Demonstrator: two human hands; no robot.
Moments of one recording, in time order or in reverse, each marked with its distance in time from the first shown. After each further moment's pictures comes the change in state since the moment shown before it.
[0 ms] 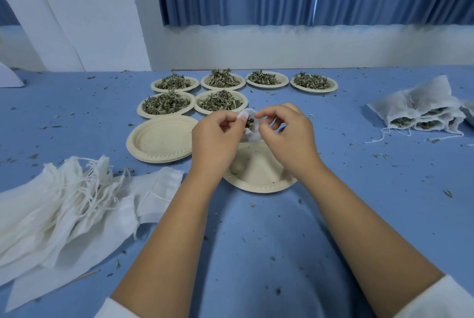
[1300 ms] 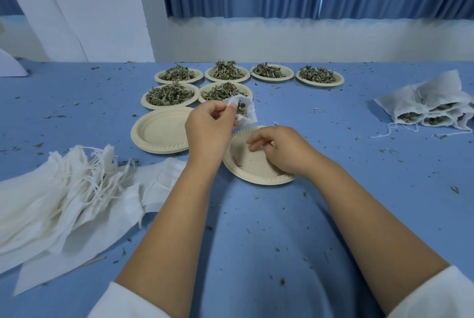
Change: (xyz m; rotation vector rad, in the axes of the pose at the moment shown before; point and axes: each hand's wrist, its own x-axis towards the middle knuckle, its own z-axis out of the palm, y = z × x) left_hand 0.007 -0.003 -0.008 -0.035 0.111 -0.091; right_hand -0.005 0.014 0.001 -0.275 -0.618 0.137
